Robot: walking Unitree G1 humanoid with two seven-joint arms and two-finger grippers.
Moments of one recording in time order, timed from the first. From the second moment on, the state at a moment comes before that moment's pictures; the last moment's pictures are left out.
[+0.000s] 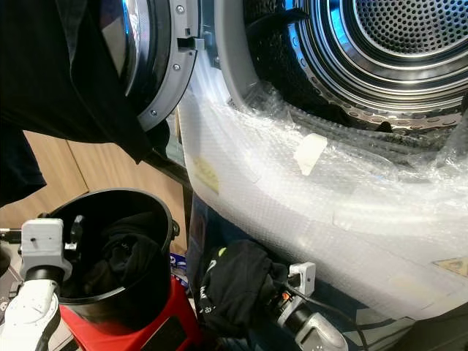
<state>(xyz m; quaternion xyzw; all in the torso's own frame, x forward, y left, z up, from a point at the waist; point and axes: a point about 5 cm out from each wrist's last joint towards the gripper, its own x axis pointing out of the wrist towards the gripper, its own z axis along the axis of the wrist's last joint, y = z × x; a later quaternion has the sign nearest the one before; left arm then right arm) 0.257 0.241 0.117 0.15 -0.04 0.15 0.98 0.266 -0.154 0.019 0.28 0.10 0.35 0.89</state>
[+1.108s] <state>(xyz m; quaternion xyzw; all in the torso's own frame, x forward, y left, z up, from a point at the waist) 0.251 0.216 0.074 0.13 0.01 0.11 0.98 0.307 -0.137 0.272 0.19 -0.22 0.60 0.75</state>
